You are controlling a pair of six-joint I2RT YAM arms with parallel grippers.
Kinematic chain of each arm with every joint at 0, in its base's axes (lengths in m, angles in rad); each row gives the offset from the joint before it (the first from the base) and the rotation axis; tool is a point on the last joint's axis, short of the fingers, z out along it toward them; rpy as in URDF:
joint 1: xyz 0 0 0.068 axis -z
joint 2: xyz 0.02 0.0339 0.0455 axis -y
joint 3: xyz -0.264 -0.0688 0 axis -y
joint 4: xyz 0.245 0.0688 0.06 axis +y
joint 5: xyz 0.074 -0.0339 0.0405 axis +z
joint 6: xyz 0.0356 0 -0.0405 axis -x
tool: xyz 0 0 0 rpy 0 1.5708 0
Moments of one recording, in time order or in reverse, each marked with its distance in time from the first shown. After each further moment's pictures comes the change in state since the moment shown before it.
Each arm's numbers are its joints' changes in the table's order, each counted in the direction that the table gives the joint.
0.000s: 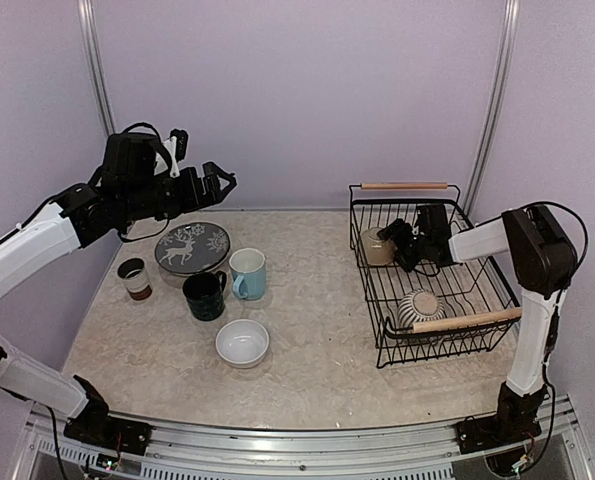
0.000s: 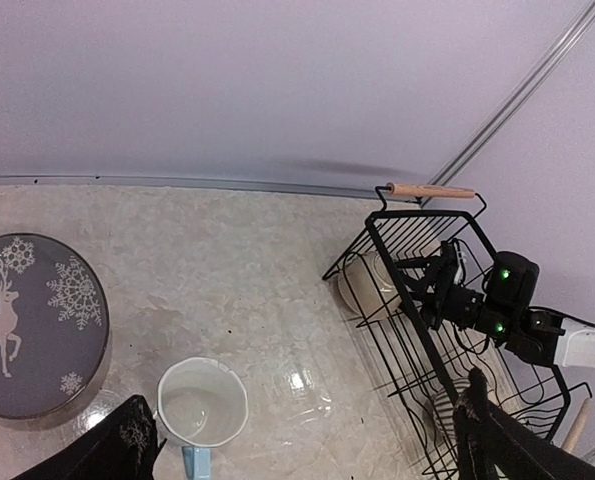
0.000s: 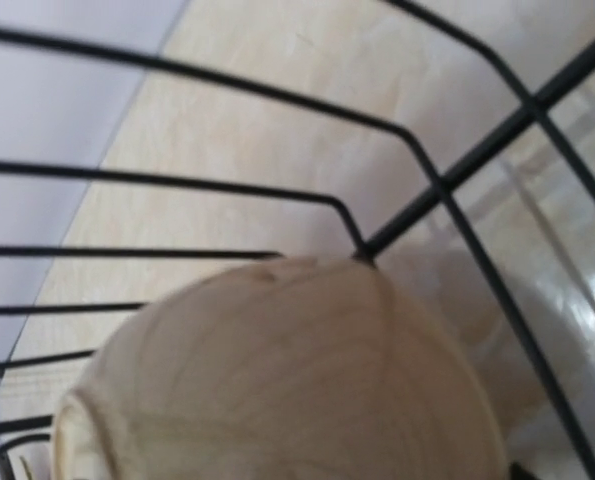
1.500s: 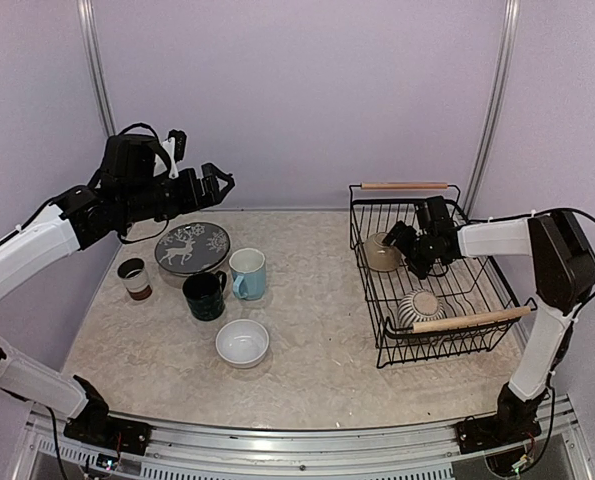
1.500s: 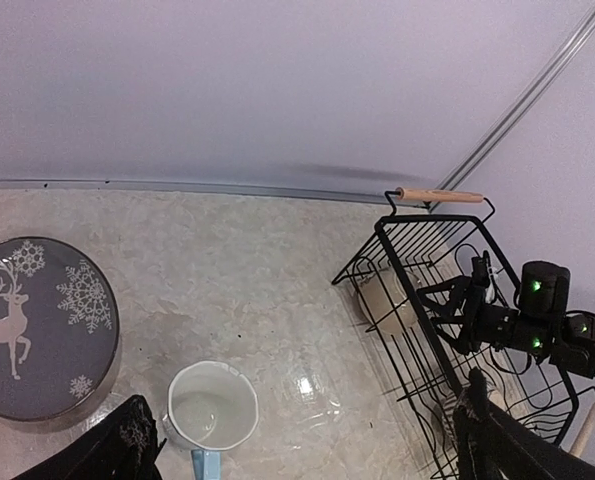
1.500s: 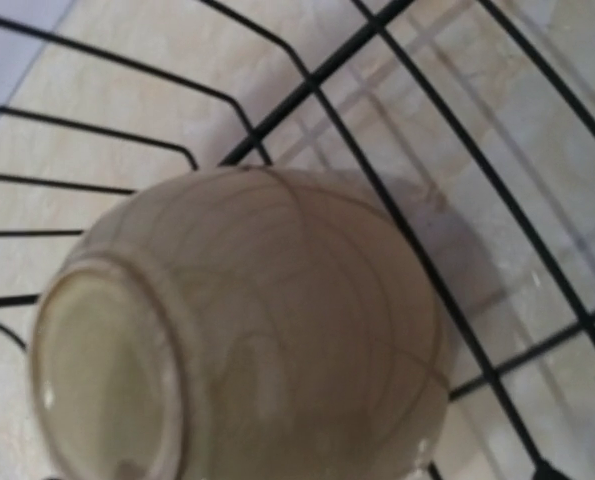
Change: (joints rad) left arm 0.000 0.008 -0.015 -0.012 0.025 -0.010; right arm -0.064 0.196 -0.027 0.345 -0.174 0.090
